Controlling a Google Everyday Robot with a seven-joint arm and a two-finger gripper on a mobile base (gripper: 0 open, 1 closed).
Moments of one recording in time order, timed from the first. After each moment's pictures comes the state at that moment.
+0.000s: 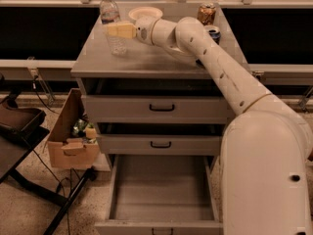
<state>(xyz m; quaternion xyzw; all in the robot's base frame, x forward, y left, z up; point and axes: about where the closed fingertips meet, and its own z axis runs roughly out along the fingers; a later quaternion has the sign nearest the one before) 0.853 0.103 0.930 -0.29 0.64 0.38 0.60</state>
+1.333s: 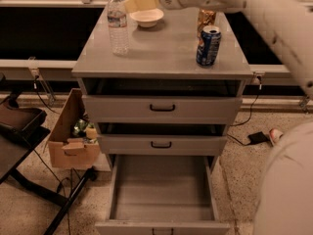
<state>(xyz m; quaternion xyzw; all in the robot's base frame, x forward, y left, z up) 0.787 0.016 1.034 -0.36 0.71 0.20 0.58</state>
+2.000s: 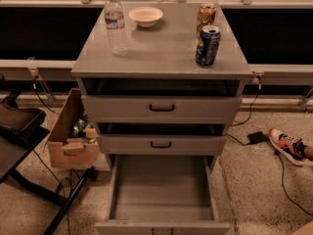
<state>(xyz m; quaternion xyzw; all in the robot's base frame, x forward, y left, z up) 0.691 -0.082 1.091 -0.32 0.80 0.04 0.51</state>
